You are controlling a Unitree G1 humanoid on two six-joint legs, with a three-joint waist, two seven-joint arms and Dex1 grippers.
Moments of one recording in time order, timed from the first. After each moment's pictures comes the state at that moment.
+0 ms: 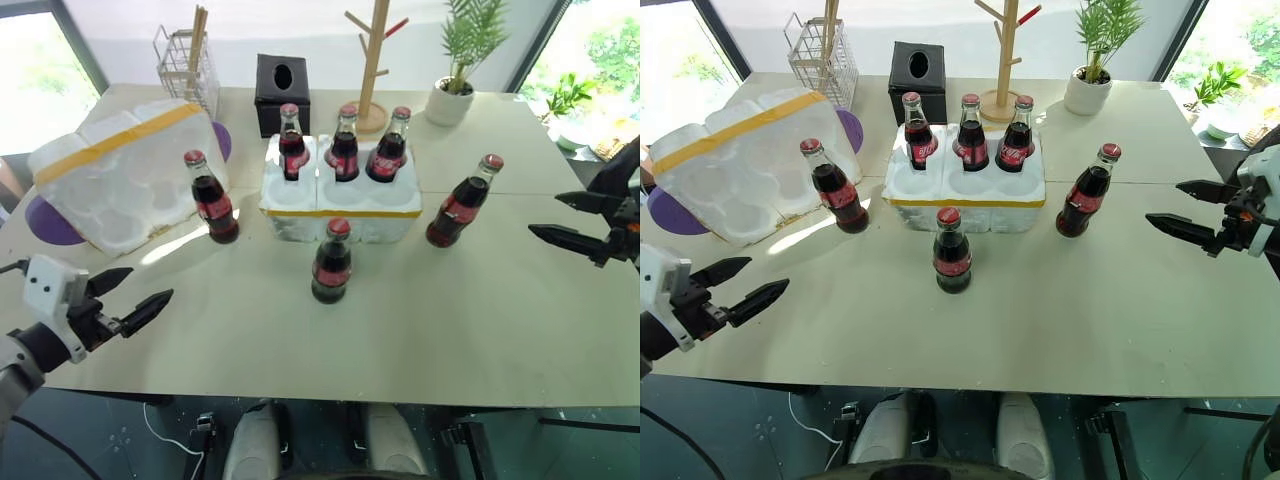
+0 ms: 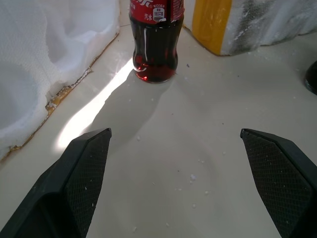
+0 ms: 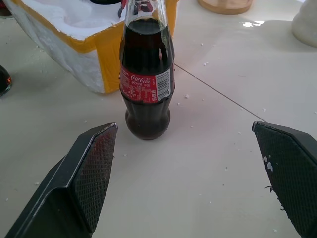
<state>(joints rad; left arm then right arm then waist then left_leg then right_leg) 0.31 0.74 0.64 -0.48 -0.66 0.62 -0.74 -0.39 -1.08 -0.36 0.42 0.44 0.32 1.25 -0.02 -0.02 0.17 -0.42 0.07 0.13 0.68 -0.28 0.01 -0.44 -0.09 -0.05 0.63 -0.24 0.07</state>
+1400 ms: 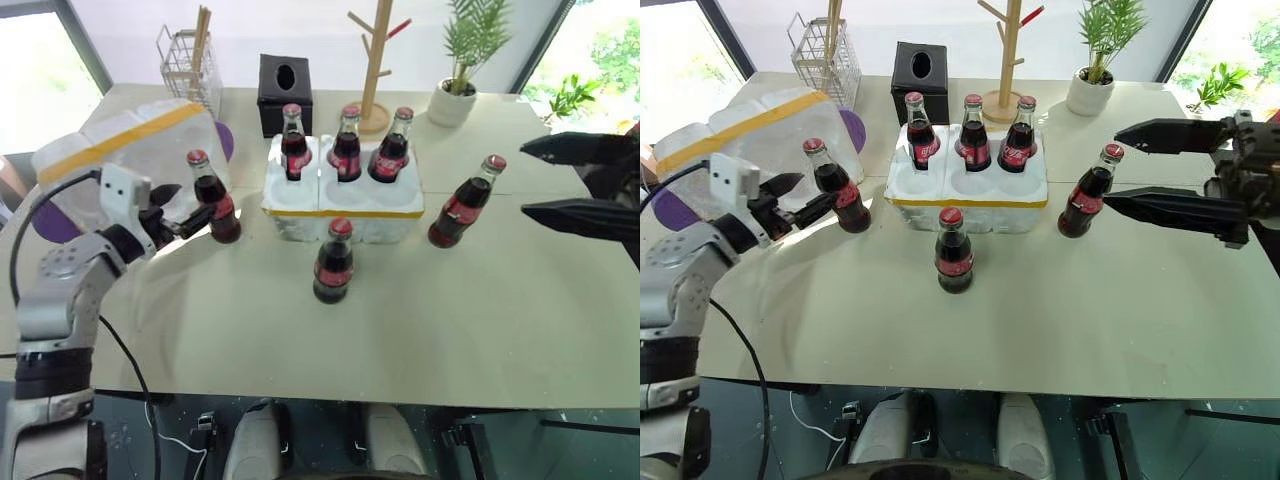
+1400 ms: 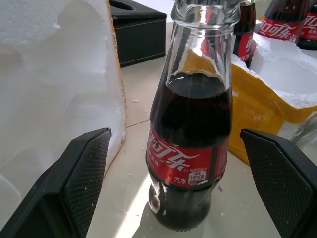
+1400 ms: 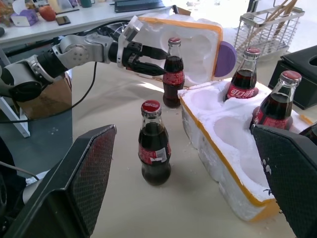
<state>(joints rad) -0.41 0.67 0.23 0.05 -0.47 0.44 -0.68 -0.49 -1.21 -0.55 -0.27 1.05 0.99 1.17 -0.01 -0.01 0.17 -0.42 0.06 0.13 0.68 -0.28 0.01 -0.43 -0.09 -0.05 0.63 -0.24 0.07</state>
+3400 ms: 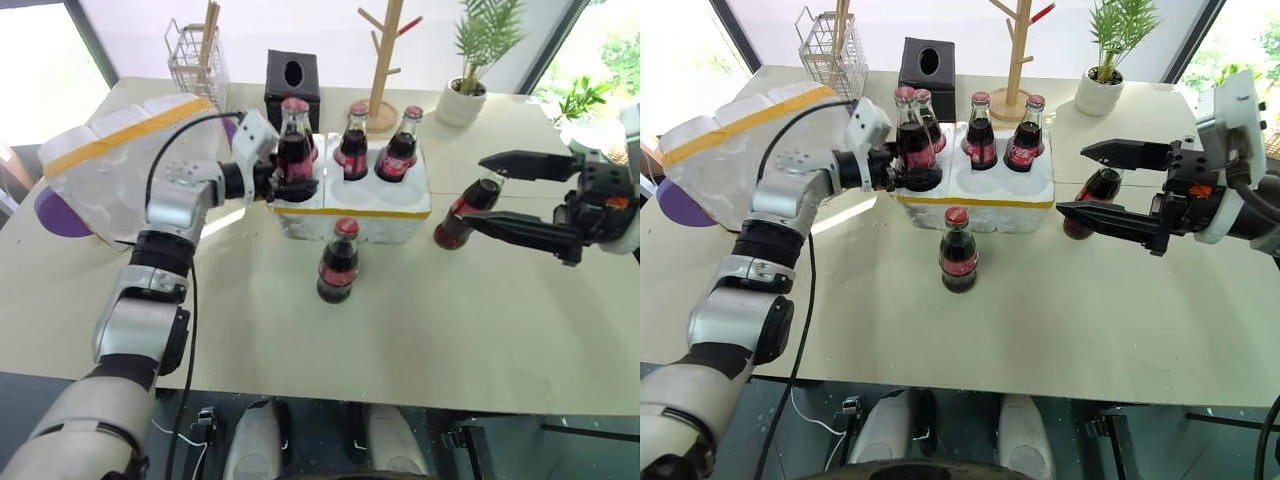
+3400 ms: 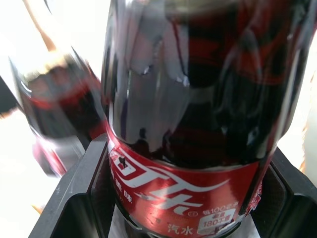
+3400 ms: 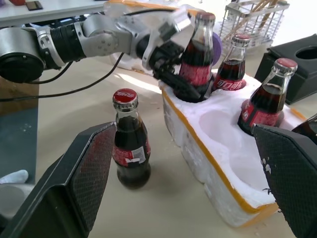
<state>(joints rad) -1.01 0.41 -0.10 0.69 -0.20 0.25 -0.99 -0.39 -1.10 -0.45 -0.41 1.00 0.85 0.94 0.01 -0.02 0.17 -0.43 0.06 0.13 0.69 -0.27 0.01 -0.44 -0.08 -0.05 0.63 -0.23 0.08</state>
